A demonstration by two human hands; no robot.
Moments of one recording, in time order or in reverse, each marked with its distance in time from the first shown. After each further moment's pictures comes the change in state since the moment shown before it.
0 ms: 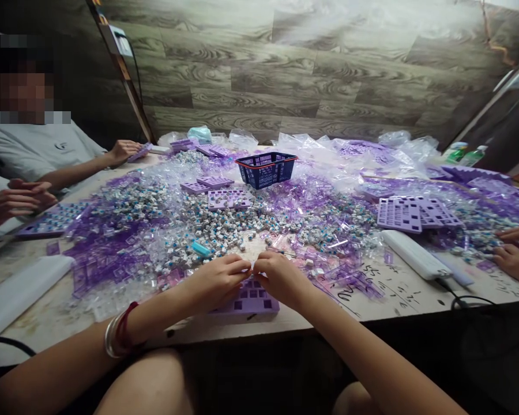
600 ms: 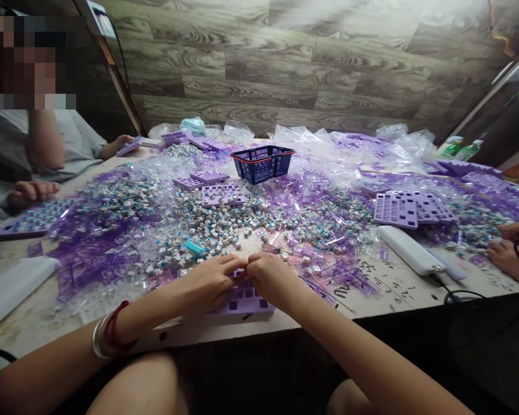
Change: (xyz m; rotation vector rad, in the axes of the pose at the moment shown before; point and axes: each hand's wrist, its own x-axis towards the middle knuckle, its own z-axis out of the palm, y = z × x) left_hand -0.002 -0.004 0.000 -0.136 -0.074 -0.027; right_hand 0.006 -0.007 0.002 0.037 -0.084 0.036
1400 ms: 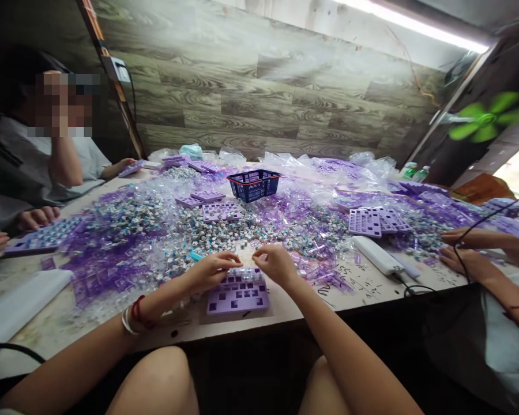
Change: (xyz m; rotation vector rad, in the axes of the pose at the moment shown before) left_hand -0.002 -0.039 0.005 -0.363 0.246 -0.103; right_hand 0.005 0.014 -0.011 -0.154 0.218 0.409
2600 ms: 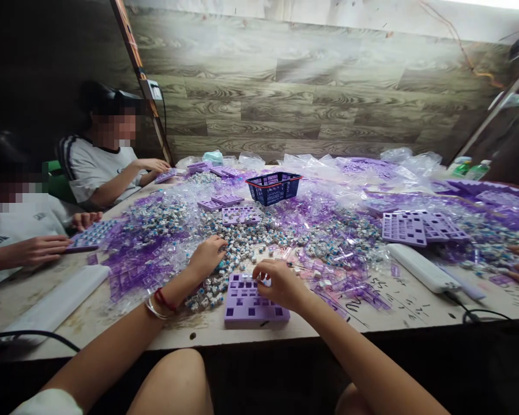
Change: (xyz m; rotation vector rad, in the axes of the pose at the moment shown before) left_hand -0.012 -0.041 -0.026 0.409 0.197 -0.612; right_hand -0.008 -0.019 0.016 0.387 -0.054 -0.409
